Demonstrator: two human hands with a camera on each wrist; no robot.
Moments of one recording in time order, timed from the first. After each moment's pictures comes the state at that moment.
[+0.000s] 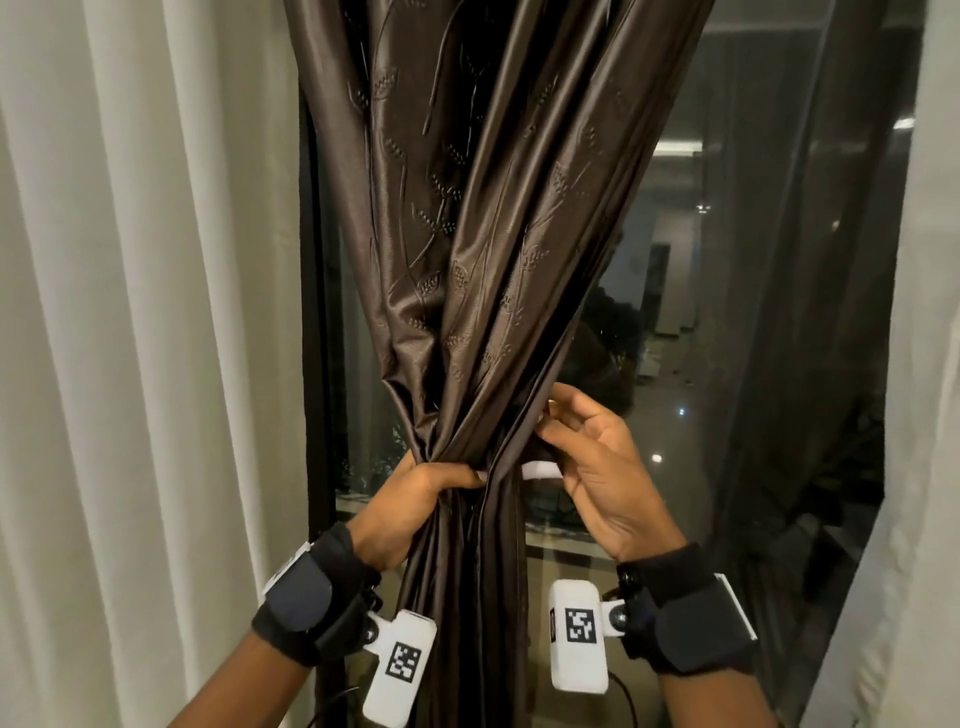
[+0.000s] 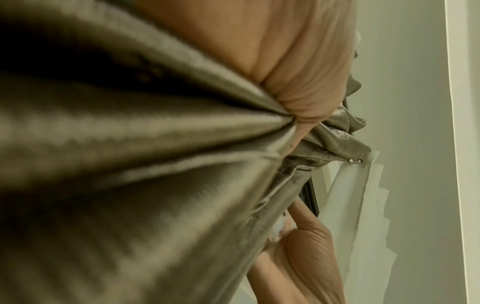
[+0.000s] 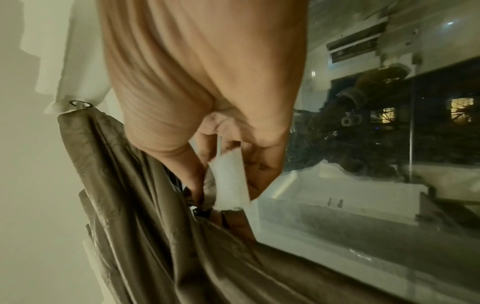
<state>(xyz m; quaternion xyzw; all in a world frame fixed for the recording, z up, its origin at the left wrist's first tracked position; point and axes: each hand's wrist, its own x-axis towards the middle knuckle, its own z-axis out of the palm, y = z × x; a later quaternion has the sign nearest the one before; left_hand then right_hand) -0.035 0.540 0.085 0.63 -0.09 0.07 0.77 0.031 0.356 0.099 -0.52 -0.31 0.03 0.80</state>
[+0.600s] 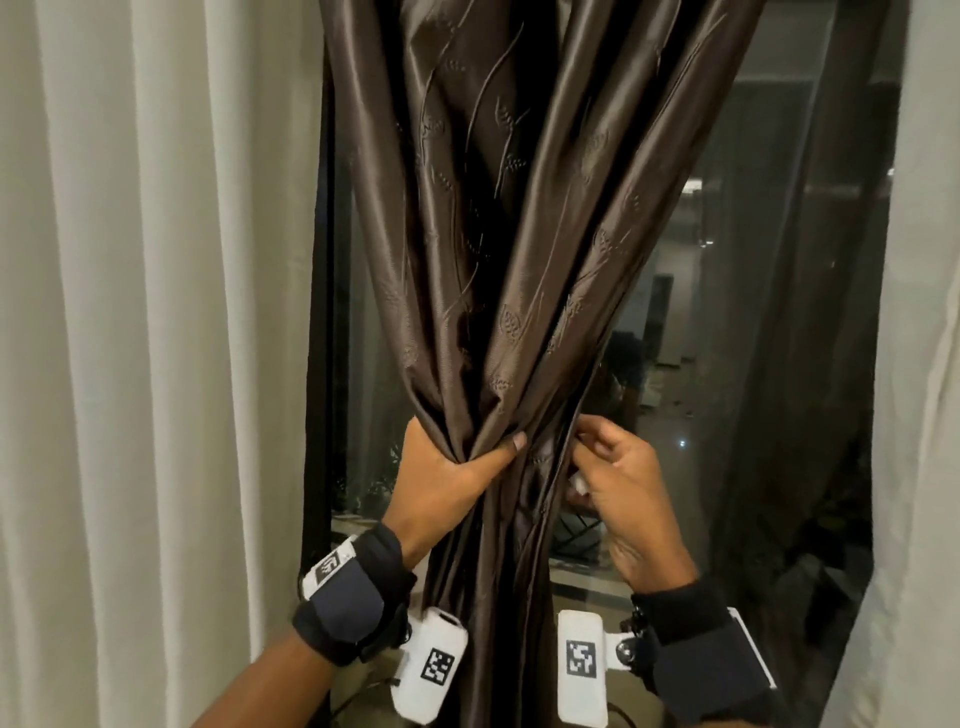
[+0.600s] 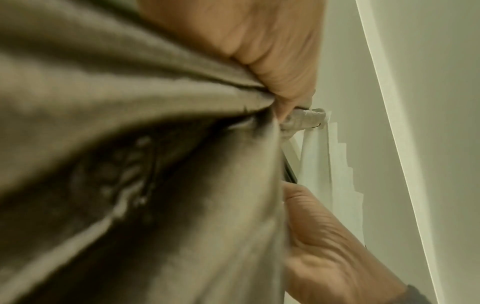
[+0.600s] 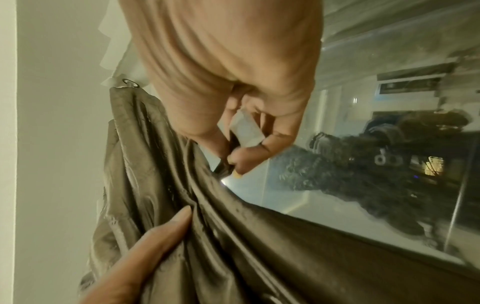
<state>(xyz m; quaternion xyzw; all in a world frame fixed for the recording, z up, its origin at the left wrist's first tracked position) -0.023 0.513 0.111 0.64 -0.17 0.40 0.64 0.019 0.341 0.118 -0.61 -0.21 -0.07 0.76</state>
